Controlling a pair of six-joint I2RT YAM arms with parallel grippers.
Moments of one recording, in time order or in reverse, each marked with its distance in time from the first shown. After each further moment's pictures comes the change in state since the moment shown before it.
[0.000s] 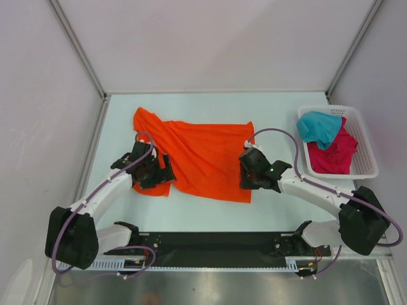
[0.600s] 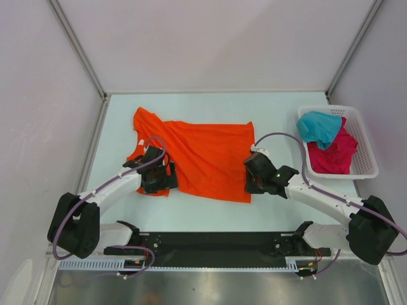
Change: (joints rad) left arm -0.135 0.090 -0.030 0.003 -0.135 -0.036; right arm 0.008 -0.095 -0.069 -0.034 0.026 0.039
